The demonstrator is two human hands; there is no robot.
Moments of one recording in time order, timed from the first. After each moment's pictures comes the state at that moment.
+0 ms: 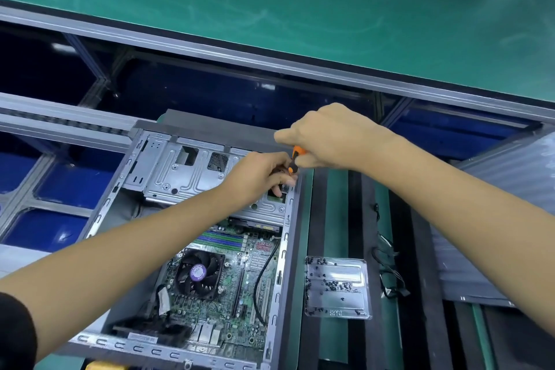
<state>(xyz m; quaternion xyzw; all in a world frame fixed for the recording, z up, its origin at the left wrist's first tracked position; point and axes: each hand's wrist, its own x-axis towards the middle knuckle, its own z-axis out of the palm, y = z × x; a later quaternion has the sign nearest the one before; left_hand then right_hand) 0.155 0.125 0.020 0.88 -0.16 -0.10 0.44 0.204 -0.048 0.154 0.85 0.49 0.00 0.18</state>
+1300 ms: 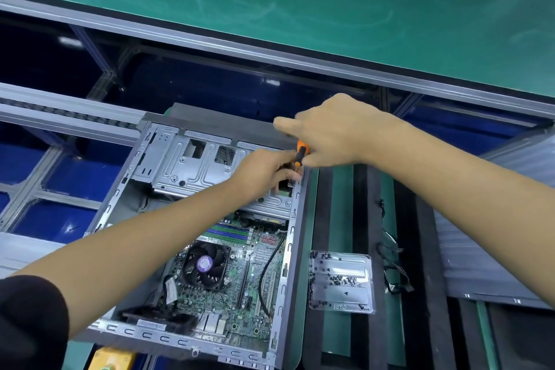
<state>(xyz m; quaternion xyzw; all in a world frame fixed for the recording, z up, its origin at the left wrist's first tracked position) 0.151 0.126 0.017 0.90 -0.18 -0.07 0.39 0.201 -0.040 0.156 0.83 0.52 0.01 0.20</state>
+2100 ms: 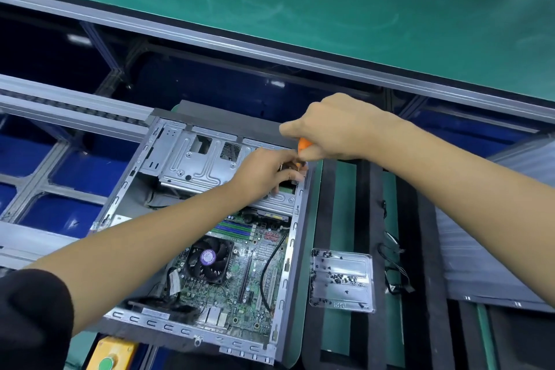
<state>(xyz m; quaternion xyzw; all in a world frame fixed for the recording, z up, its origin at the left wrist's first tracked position) 0.144 0.129 0.010 0.89 -0.15 -0.04 0.44 0.201 -0.033 0.162 0.83 0.52 -0.01 0.19</state>
